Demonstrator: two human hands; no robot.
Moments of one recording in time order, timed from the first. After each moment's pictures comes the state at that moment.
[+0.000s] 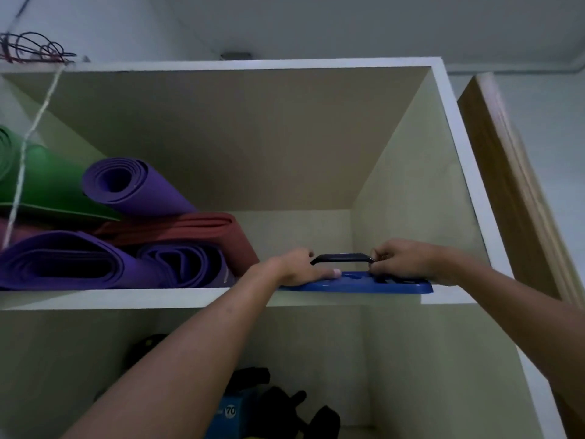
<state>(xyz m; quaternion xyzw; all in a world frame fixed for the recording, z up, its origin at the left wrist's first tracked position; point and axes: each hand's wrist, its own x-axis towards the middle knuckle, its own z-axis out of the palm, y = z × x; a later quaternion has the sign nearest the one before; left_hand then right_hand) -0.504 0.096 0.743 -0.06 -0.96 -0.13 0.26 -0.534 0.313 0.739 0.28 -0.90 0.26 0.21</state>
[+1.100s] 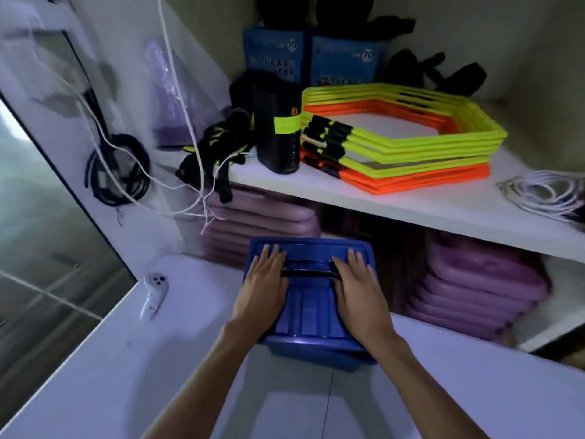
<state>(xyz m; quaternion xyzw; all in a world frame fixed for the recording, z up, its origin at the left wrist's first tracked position) -0.234 -0.054 0.131 0.18 -0.94 -0.22 0.18 -0.334 0.115 0.136 0.37 -0.89 0.24 0.04</state>
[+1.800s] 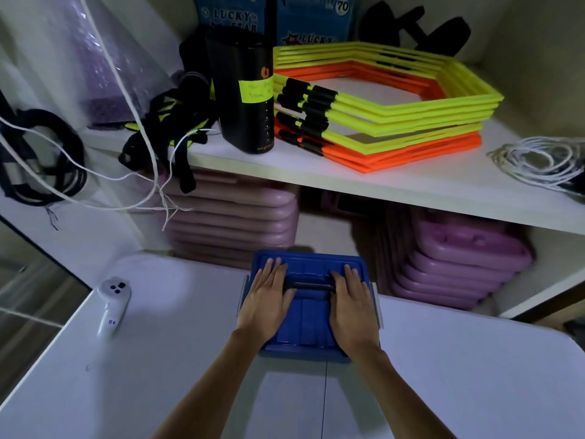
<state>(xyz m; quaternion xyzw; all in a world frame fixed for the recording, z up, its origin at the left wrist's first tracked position) -0.277 -0.057 0.041 0.15 -0.96 -0.24 0.08 -0.348 0.112 0.039 0.26 -0.94 0.21 0.01</state>
